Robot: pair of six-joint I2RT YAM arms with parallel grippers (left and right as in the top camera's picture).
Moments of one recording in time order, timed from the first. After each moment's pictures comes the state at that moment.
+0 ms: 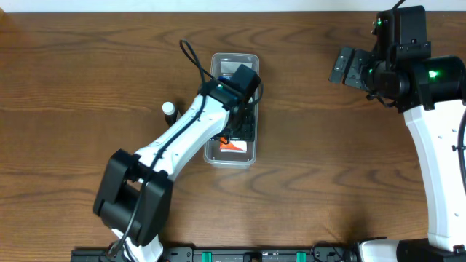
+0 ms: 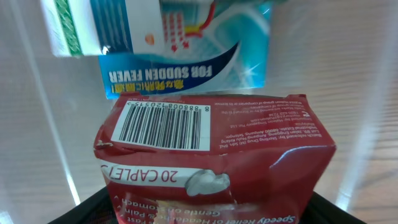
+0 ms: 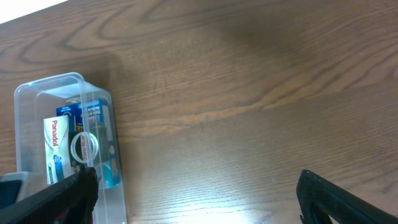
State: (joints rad) left arm -0.58 1.86 1.43 -1.02 0.05 -0.51; right arm 0.15 1.54 1.75 -1.20 0.08 0.44
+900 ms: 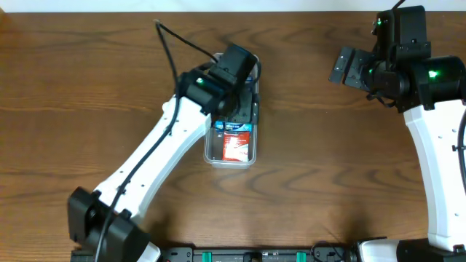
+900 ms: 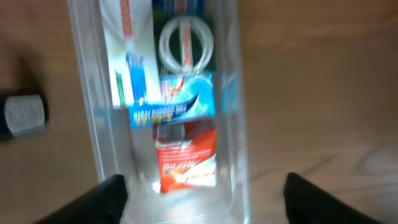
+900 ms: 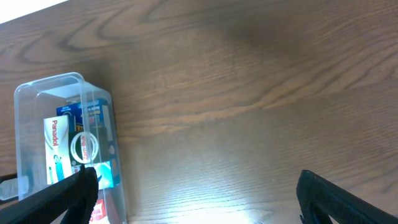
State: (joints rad) left arm -0.58 1.69 1.59 -1.06 0.01 -0.44; right arm 0.15 1.54 1.75 -1.20 0.08 0.44
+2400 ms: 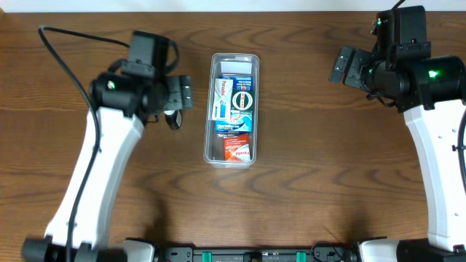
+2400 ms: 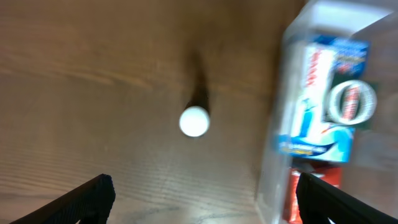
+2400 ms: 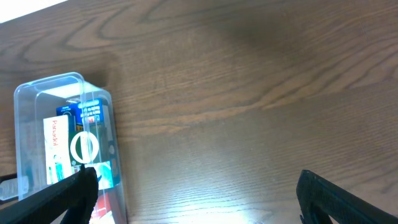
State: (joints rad) left arm -0.18 1.54 1.52 -1.12 -0.09 -0.26; right arm 0.15 1.54 1.75 -1.20 0.08 0.44
